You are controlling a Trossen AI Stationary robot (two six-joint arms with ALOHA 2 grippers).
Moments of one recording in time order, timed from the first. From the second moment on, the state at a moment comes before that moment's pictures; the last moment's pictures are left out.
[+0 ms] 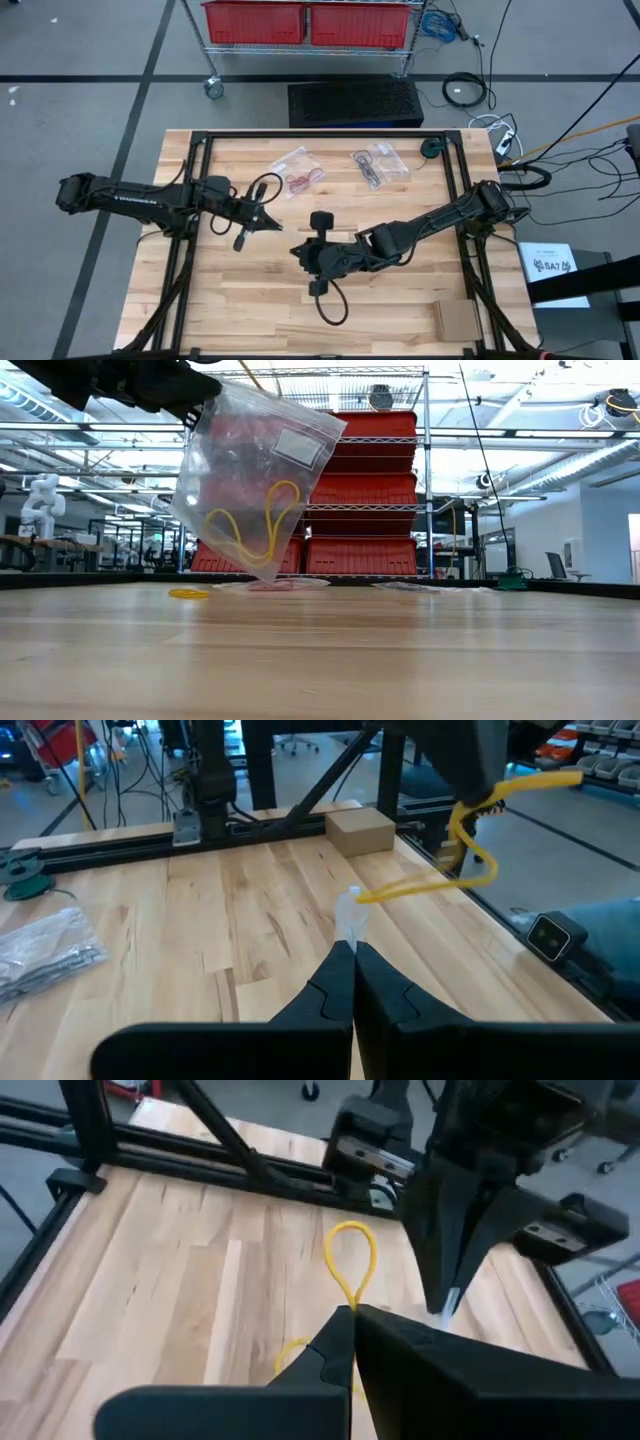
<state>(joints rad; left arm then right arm) 0.02 0.87 0.48 0.16 0.35 0.11 0.37 1.90 1.74 -0.42 0.49 0.02</state>
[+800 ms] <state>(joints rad) 0.02 0.87 0.48 0.17 0.36 0.11 0.34 1.90 1.74 -0.67 0.52 0.41</state>
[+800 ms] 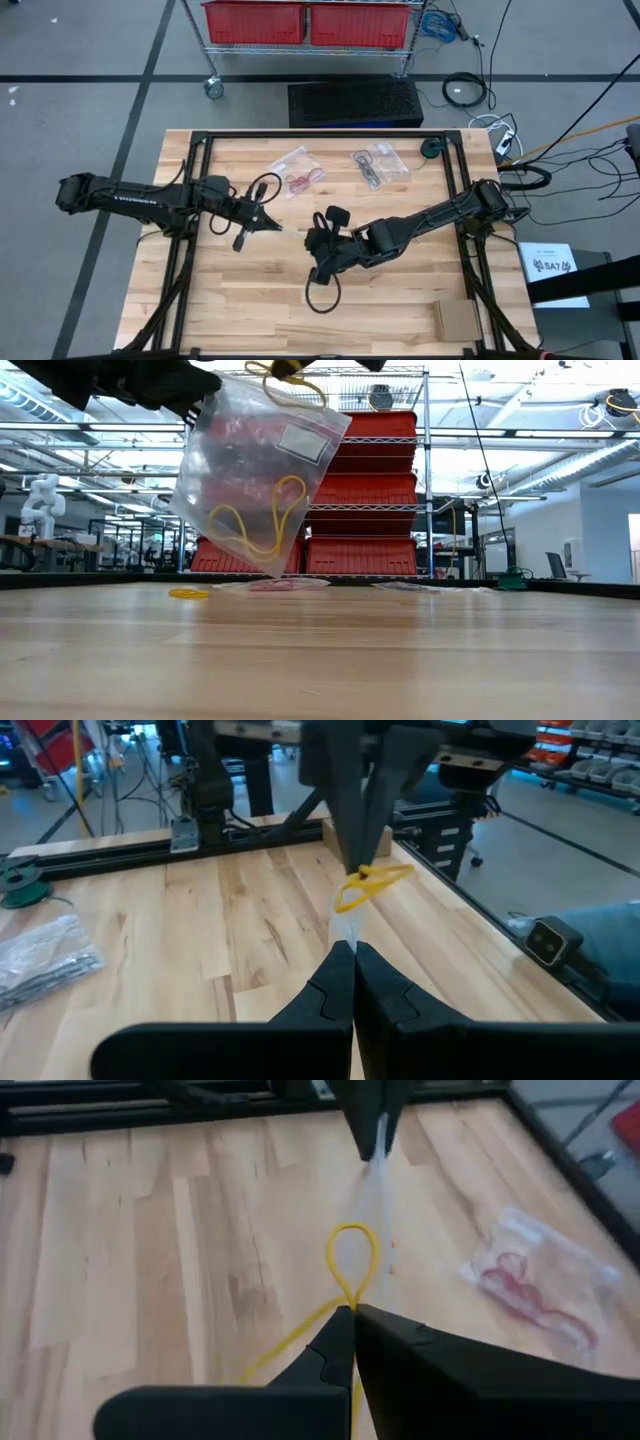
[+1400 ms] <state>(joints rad) 0.00 0.87 0.48 0.17 0.37 0.11 0.29 1.91 1.74 -0.66 0.41 0.51</state>
